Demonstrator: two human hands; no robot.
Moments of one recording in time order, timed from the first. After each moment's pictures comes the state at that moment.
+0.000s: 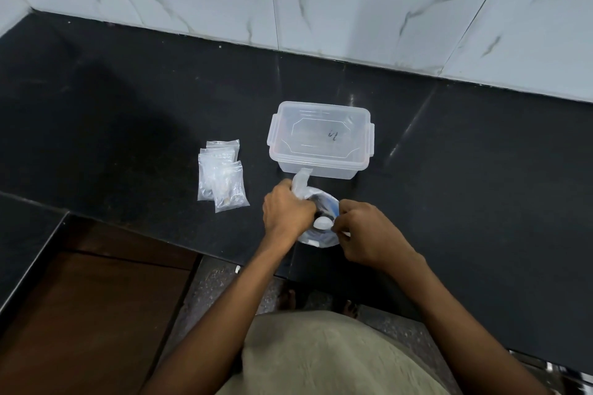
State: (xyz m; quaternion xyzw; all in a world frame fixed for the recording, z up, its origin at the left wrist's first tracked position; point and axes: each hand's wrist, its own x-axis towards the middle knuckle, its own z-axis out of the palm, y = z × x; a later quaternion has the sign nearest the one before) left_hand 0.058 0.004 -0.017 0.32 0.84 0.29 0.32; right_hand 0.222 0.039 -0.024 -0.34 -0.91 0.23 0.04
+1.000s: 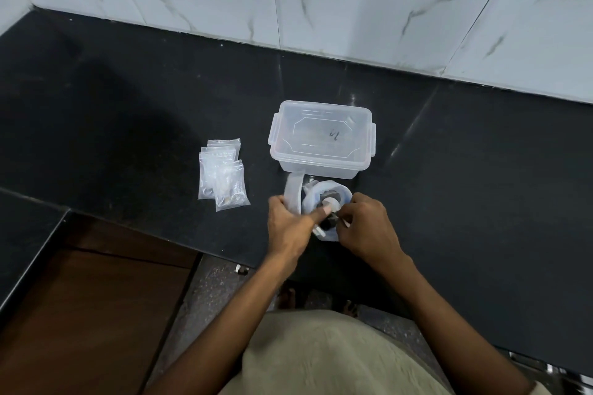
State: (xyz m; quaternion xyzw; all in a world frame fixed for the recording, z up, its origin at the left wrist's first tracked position) left_hand 0.072 -0.024 -0.027 0.17 0.78 0.43 0.42; right_hand 0.214 0.039 -0.044 -0.47 -0.83 0.25 0.15
